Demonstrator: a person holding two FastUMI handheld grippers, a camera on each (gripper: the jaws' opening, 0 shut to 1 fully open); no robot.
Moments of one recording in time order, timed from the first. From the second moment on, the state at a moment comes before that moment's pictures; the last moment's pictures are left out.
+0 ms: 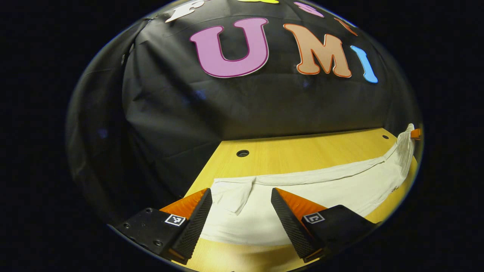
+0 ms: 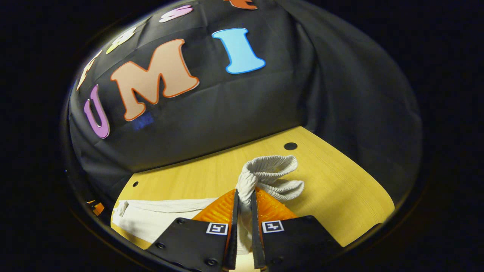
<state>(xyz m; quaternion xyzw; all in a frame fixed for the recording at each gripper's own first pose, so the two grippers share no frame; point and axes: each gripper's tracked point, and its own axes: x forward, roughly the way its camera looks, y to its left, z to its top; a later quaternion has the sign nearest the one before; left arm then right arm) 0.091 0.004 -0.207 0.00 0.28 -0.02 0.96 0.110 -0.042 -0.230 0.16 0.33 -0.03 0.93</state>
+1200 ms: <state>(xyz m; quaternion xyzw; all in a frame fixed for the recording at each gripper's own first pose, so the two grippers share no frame) 0.050 0.106 -0.258 -0.01 0.32 0.03 0.95 0.066 0.202 -0.271 0.03 0.38 0.24 0.89</state>
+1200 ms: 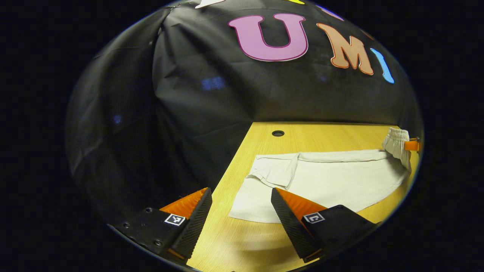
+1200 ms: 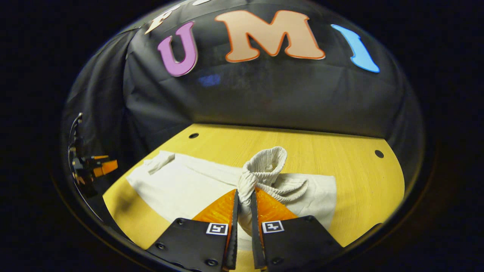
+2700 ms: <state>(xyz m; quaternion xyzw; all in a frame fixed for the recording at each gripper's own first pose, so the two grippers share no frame) 0.076 0.064 -0.361 -0.11 0.41 -0.04 0.90 0.055 0.182 -0.256 0.01 0.40 0.22 0.89</state>
